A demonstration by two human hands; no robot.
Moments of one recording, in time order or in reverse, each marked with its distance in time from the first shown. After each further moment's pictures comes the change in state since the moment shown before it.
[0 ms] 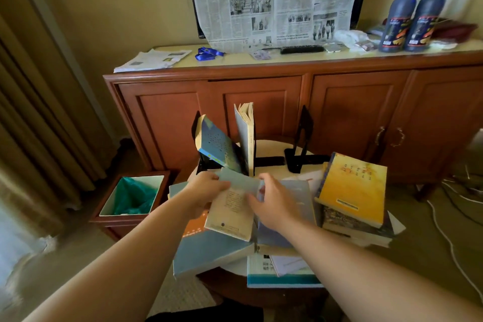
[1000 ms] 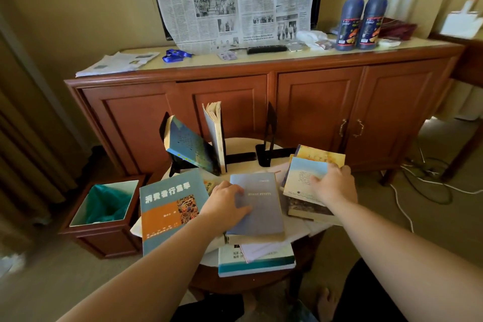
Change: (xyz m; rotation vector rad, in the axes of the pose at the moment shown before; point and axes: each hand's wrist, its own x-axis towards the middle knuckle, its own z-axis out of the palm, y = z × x) left_hand -0.022 -0.011 0.108 0.720 -0.022 0.455; right_hand -0.014 0.126 -0.137 -0.374 0.363 0.545
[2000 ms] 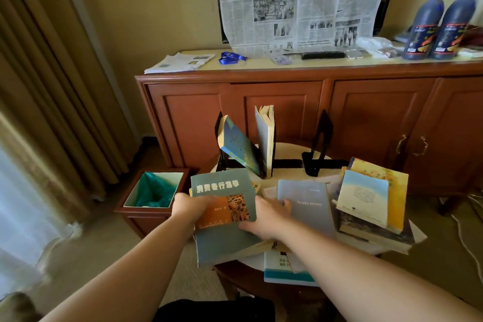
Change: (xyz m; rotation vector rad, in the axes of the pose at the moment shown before) left_hand -0.053 -0.135 -0.074 -0.863 0.344 -0.772; right_hand -0.139 -0.169 0.084 -0.176 -0.580 -0.718
